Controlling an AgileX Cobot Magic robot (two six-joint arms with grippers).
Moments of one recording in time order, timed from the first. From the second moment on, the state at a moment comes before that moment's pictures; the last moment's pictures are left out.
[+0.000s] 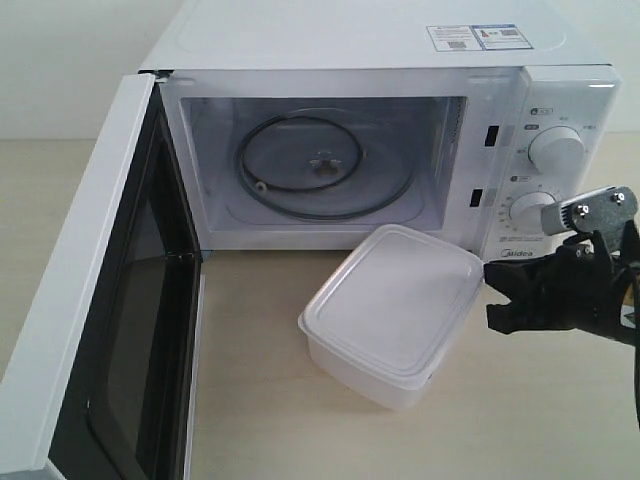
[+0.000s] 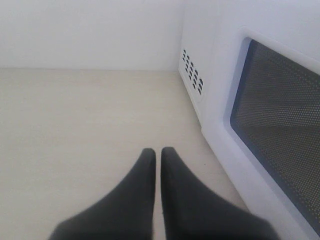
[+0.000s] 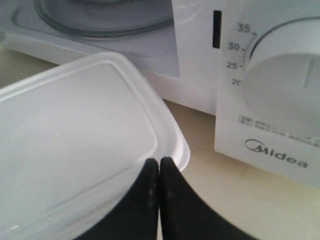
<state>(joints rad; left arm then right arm) -0.07 0.00 0.00 -0.13 0.29 0.05 0.01 1.78 -0.41 -0.71 -0.86 0.37</state>
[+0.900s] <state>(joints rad) -0.07 0.00 0.00 -0.13 0.29 0.05 0.01 1.78 -0.08 -0.61 -1.21 1.15</state>
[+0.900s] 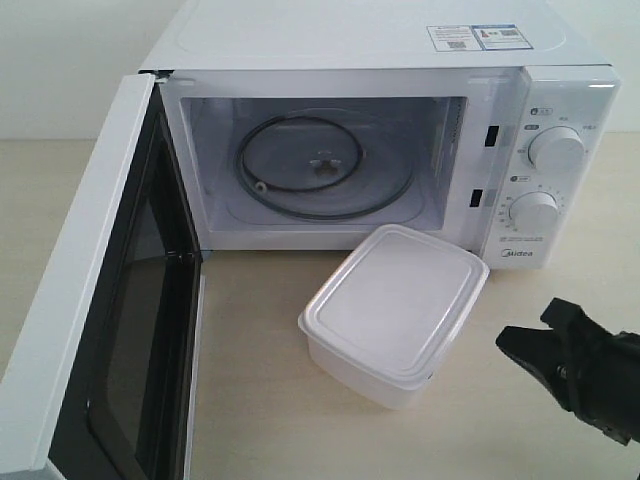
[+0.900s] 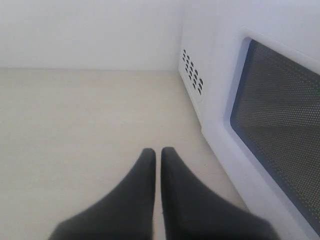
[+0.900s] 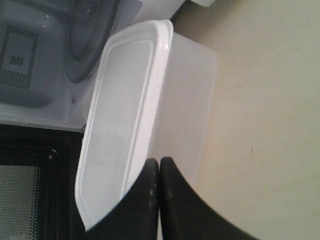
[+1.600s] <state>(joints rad) -0.07 0.00 0.00 -0.13 0.29 0.05 0.01 1.78 -0.21 -0.80 -1.12 1.54</state>
